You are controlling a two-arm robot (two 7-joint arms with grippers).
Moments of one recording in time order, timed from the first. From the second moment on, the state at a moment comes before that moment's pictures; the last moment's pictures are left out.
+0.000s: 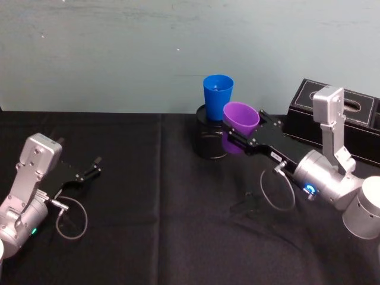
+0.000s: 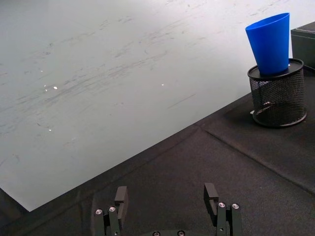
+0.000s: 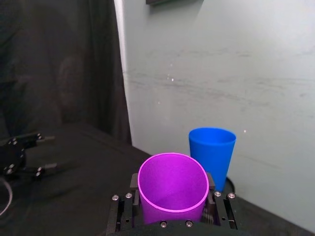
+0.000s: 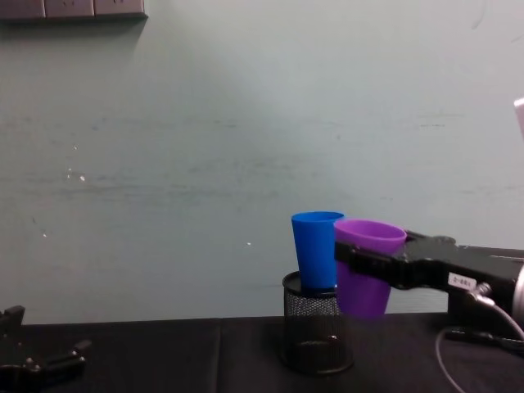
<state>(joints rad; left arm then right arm) -0.20 0.60 0.45 -1.41 -0.25 -0.12 0.03 0.45 0.30 -0.35 -1.17 0.41 -0.16 0.58</state>
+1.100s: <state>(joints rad) -0.20 0.60 0.45 -1.41 -0.25 -0.12 0.03 0.32 0.37 -0.38 -1.17 0.44 -0.19 0.60</state>
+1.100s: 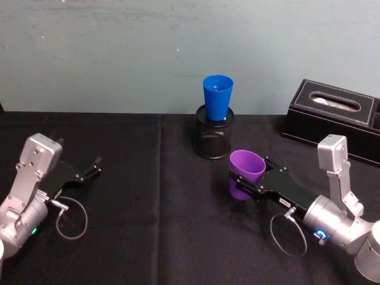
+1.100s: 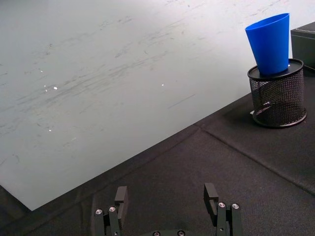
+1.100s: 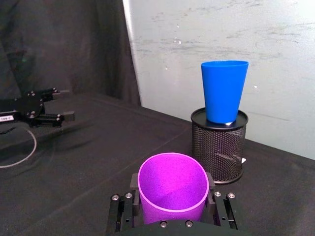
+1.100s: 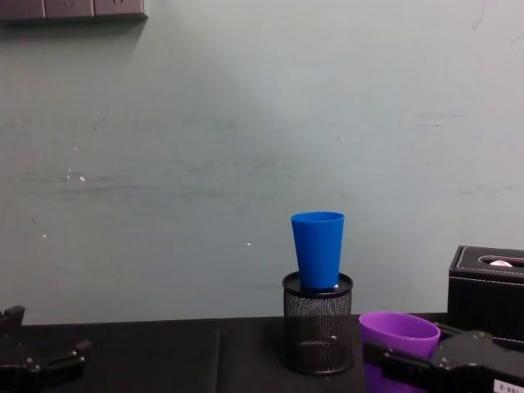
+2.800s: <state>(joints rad) -0.20 0.60 0.45 -1.41 -0.25 -0.12 0.03 0.33 0.36 -0.40 -1.10 0.42 -0.23 0.64</state>
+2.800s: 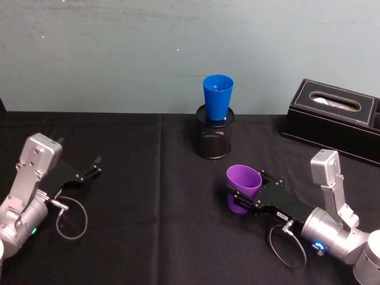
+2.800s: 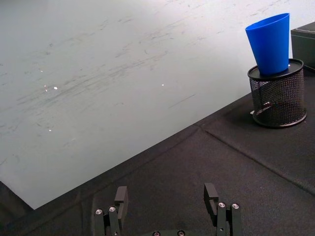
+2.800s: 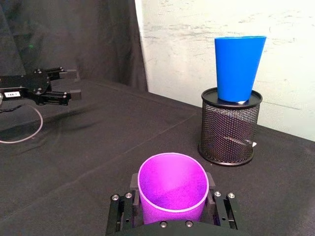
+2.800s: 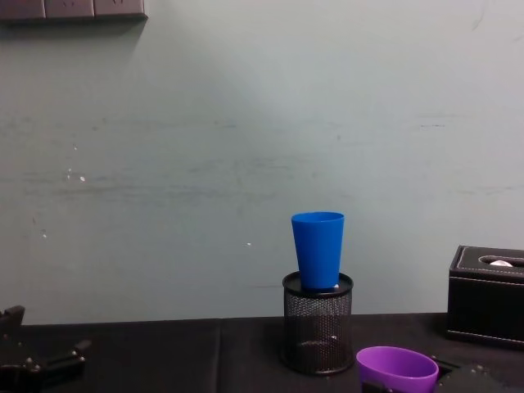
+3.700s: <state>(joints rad) -0.20 0.60 0.45 -1.41 -0.25 -0.12 0.03 0.33 0.36 -0.40 -1.10 0.42 -0.23 0.64</state>
